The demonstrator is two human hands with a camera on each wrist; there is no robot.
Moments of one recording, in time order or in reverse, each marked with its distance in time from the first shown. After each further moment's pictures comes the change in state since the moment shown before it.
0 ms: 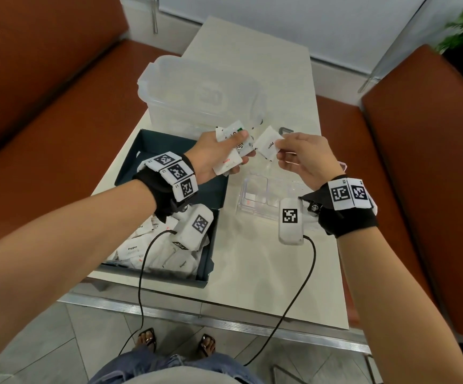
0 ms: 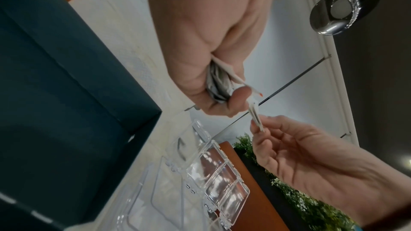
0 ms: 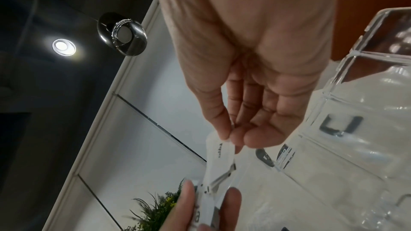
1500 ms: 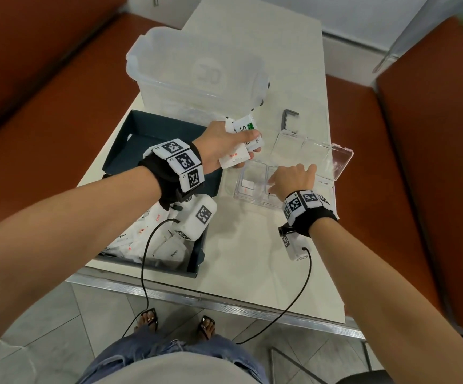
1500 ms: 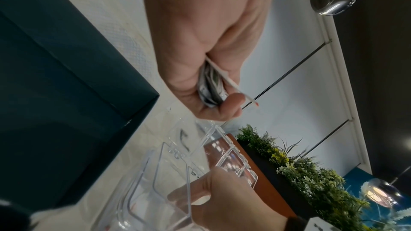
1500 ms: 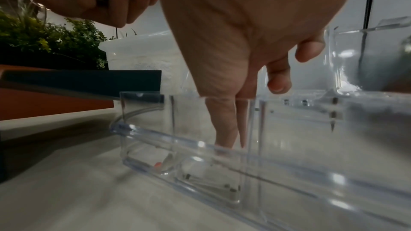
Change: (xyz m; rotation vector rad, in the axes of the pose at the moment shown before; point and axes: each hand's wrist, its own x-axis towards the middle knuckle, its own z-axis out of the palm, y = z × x) left_hand 0.020 -0.018 0.015 0.128 0.026 -0.078; right_hand 0.059 0.120 -0.014 -1.823 0.032 -0.053
